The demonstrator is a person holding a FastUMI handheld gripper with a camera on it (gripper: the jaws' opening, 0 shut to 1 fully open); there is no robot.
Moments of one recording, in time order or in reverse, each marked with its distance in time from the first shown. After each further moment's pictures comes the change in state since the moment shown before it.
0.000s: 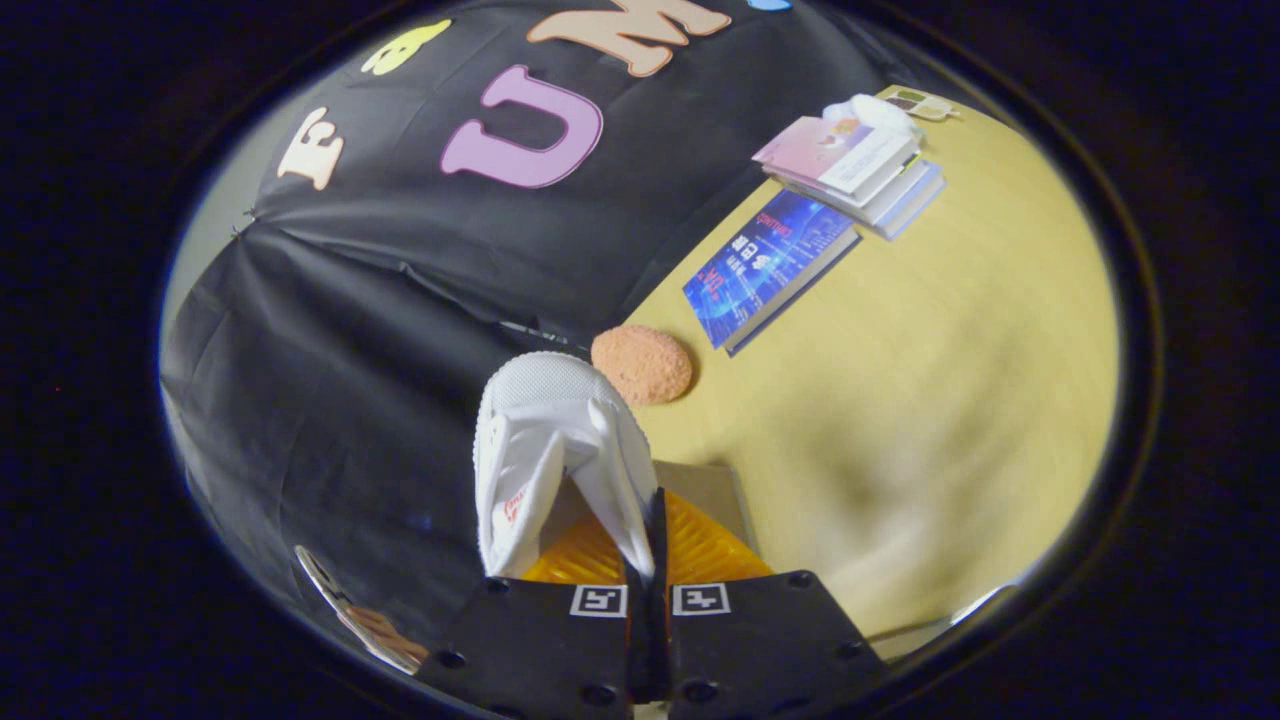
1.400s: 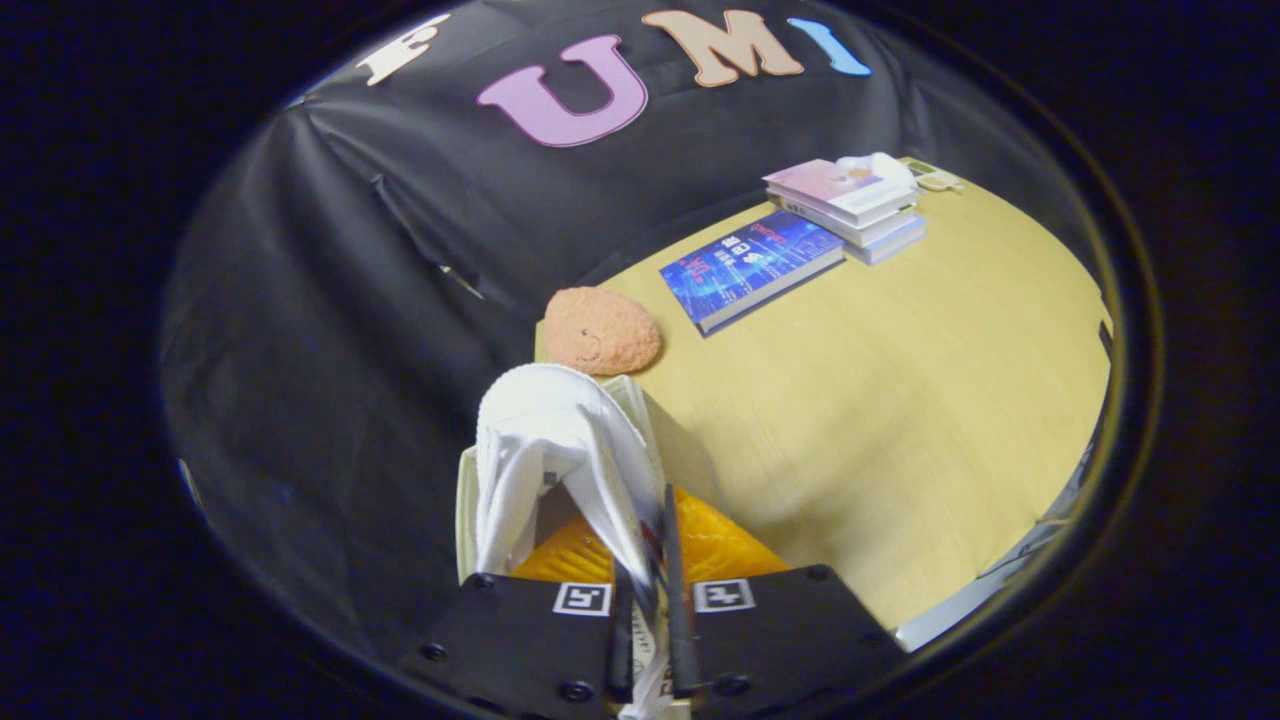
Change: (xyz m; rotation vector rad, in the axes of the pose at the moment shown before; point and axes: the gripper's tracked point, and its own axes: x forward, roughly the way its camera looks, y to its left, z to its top) arm 0.057 0.011 -0.072 -0.221 -0.121 -0.325
